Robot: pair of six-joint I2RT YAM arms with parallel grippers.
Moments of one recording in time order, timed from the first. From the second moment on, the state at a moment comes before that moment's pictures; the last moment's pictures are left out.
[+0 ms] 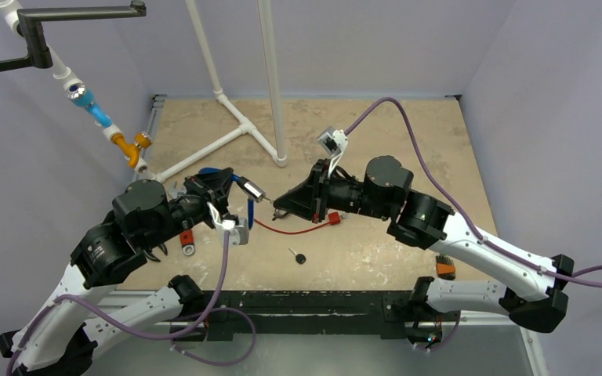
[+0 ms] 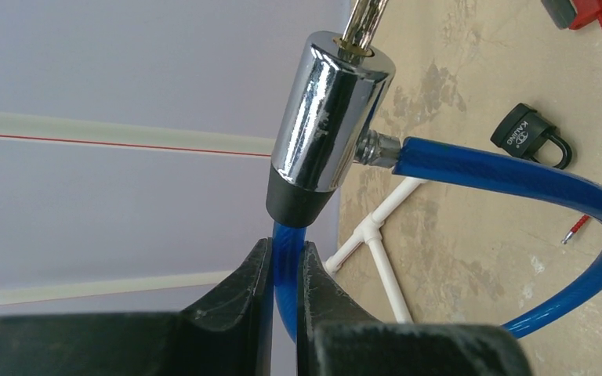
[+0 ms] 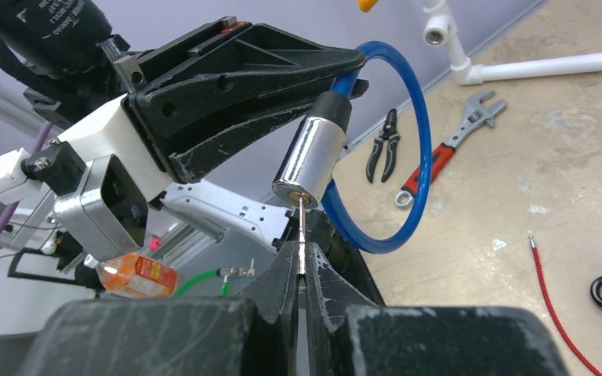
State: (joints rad) left arm -0.82 0.69 1.20 -0.75 0.03 1.19; right arm 1.06 1.10 1.22 -0.16 -0.24 0.61
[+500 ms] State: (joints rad) left arm -0.83 0.71 1.18 -0.74 0.01 1.28; right arm 1.09 1.07 1.14 -0.12 -0.08 0.63
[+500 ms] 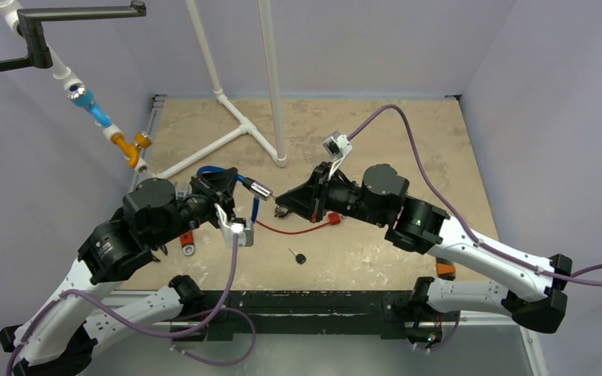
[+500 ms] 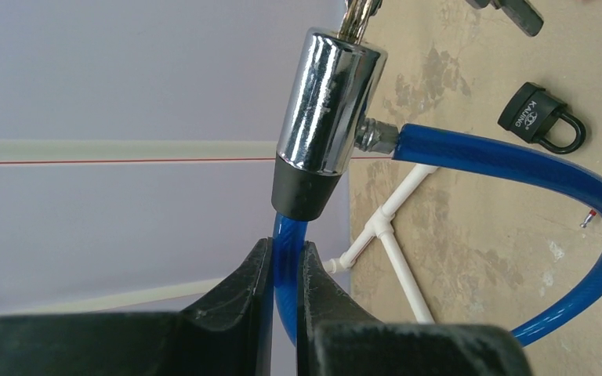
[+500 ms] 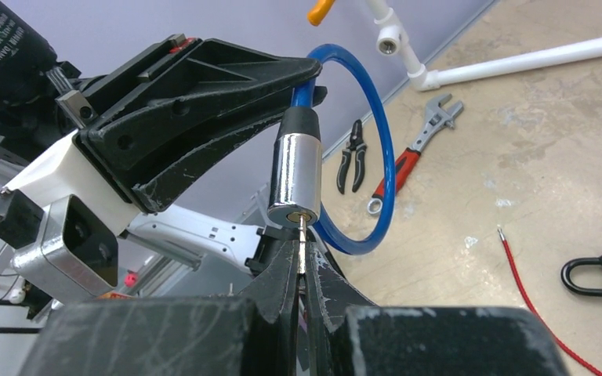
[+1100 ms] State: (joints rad) left arm -0.85 0.71 1.22 -0.85 0.00 1.29; right arm 1.11 1.15 1.19 -0.14 -0.07 0.56
